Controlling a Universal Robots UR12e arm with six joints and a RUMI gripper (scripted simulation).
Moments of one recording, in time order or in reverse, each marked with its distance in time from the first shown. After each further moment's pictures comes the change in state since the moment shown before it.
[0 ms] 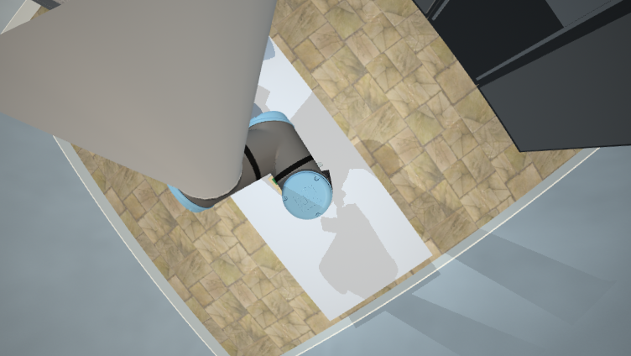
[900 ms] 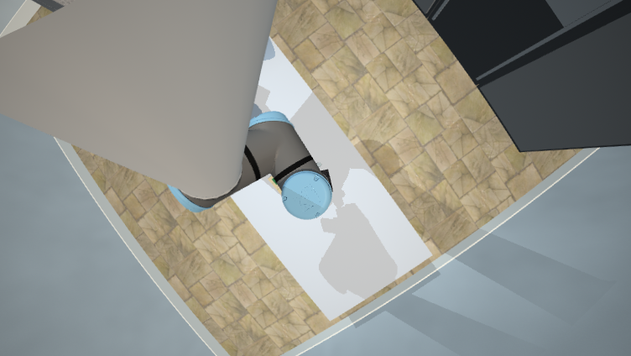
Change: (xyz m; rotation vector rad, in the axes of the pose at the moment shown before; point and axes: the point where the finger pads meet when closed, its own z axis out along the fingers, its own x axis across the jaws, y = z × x) arm -0.001 0.000 0.001 -0.001 0.000 -0.049
